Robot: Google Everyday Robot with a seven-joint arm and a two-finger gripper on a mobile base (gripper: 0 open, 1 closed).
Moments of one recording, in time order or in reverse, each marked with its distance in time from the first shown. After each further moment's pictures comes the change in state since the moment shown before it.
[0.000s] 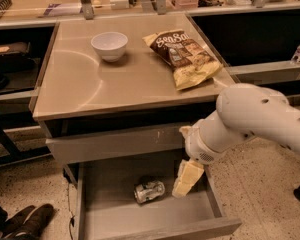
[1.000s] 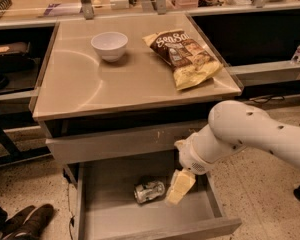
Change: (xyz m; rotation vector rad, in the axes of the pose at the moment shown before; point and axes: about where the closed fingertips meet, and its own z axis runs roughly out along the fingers) arm 0.012 0.013 0.054 -0.091 -0.039 0.086
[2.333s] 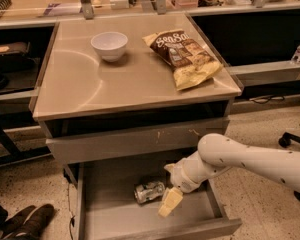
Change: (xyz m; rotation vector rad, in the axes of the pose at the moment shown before) arm 0.041 -0.006 0.132 -0.152 -0.128 0.076
